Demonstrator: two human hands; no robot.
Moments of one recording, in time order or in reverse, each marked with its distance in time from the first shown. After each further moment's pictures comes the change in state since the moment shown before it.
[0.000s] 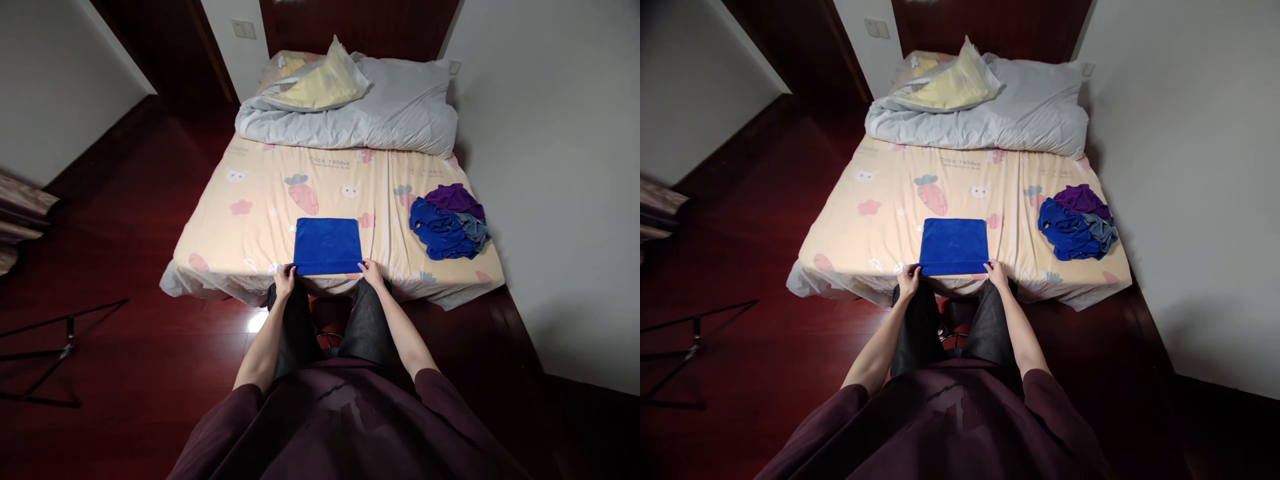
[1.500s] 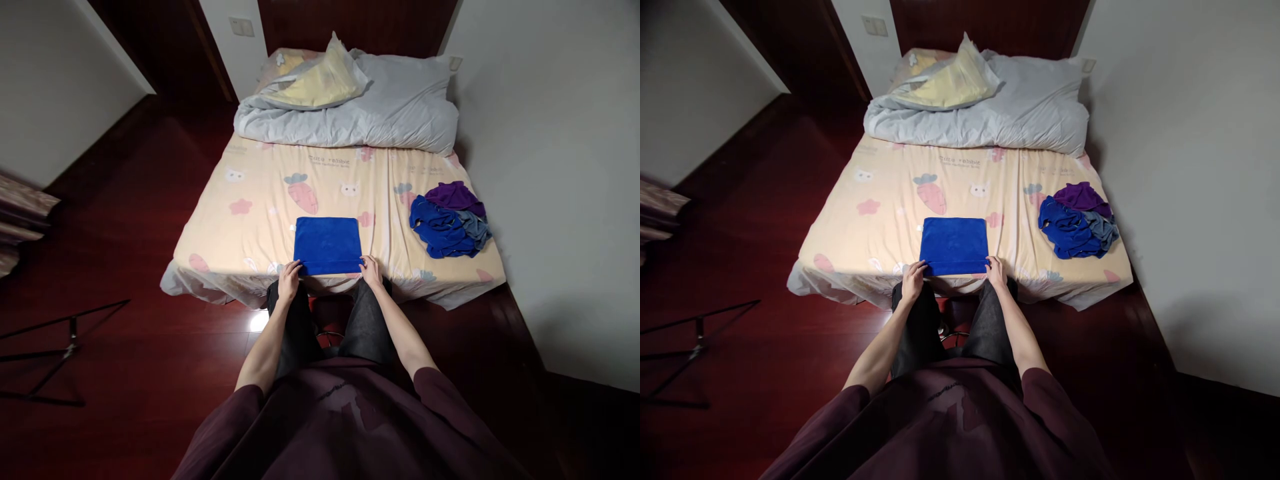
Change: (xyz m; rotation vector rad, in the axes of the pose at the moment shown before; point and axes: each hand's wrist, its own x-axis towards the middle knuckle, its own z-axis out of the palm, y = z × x) left_hand -0.012 0.015 -0.006 0.164 -0.189 0.334; right_hand -0.012 -0.019 -0.001 -0.137 0.049 -0.101
